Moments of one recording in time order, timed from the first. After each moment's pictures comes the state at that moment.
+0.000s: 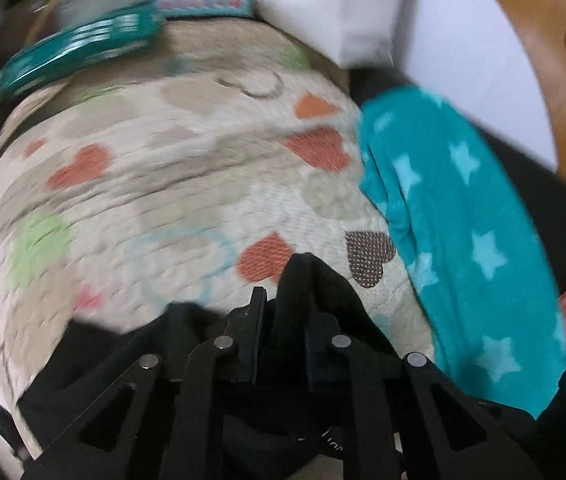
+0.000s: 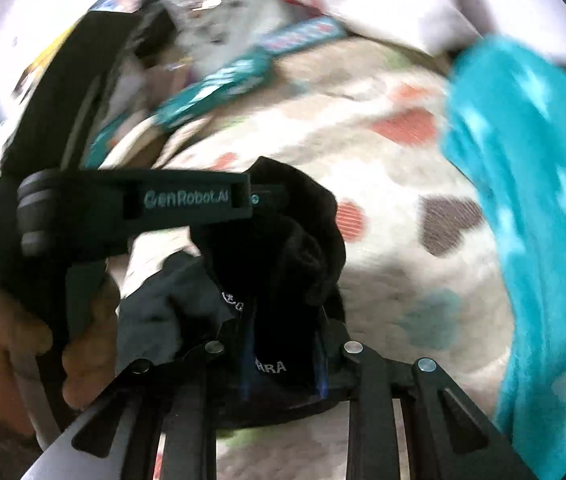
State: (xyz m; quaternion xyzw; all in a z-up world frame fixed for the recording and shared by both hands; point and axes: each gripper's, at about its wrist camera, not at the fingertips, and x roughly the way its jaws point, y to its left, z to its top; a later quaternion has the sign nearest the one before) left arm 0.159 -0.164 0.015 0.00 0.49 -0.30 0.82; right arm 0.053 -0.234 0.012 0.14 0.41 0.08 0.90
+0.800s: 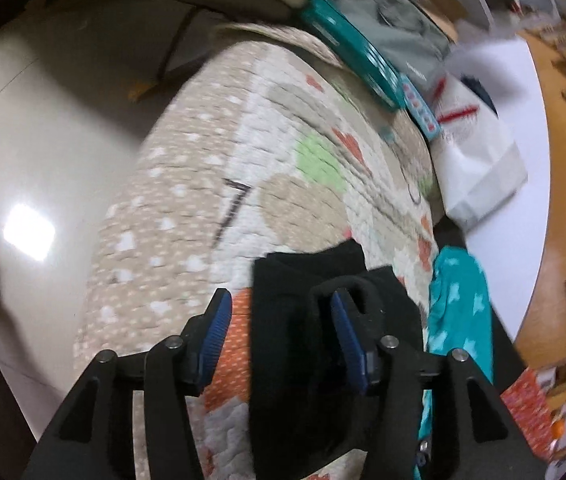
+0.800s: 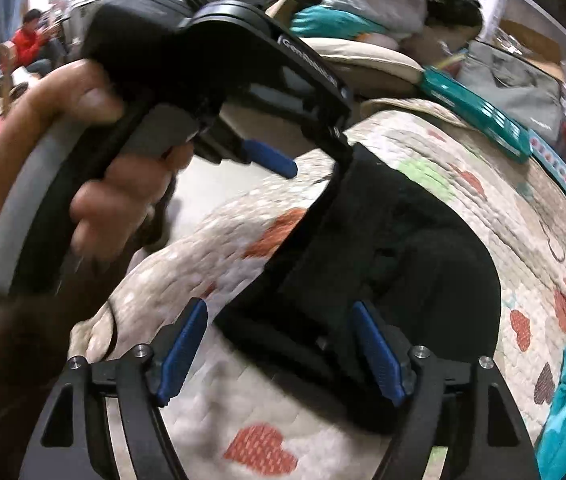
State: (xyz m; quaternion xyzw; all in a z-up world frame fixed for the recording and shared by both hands) left arm 0.122 0.144 -0.069 -0.35 0.48 -0.16 0.79; right arm -0.005 -0.014 -0.033 -0.23 0.40 0.30 0.83
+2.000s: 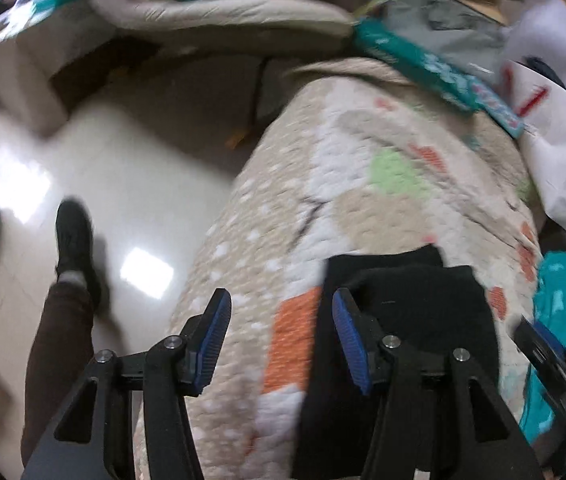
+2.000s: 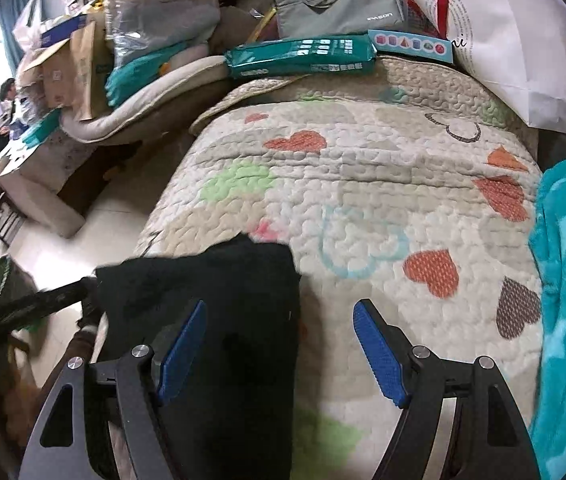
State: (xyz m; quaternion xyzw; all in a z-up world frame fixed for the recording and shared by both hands) left arm 0.098 0.101 -0.031 -0.18 0.47 0.03 0.86; right arm 0.130 -0.155 -0.002 0.01 0.45 0.10 0.89
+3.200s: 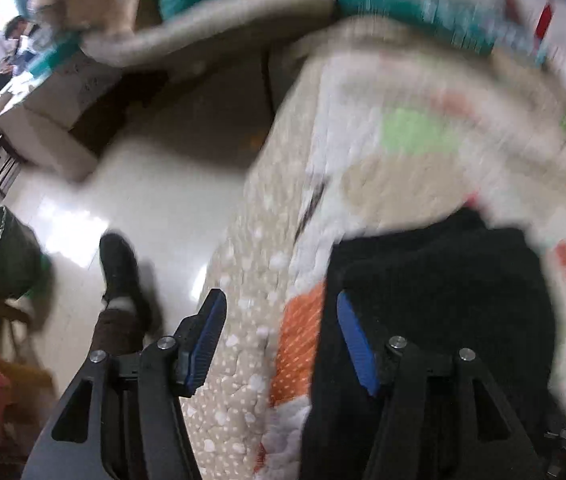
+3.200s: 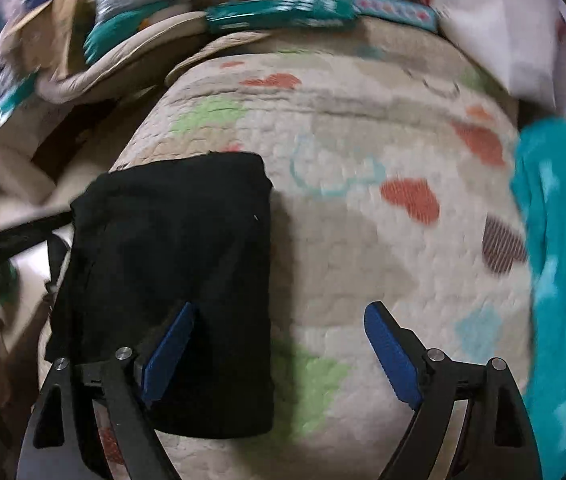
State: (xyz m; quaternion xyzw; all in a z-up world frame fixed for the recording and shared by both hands) left arm 0.131 0.046 -0.067 -0.04 0.54 0.11 0.84; right arm 0.084 -0.174 -0.044 0.00 0.50 0.07 0.86
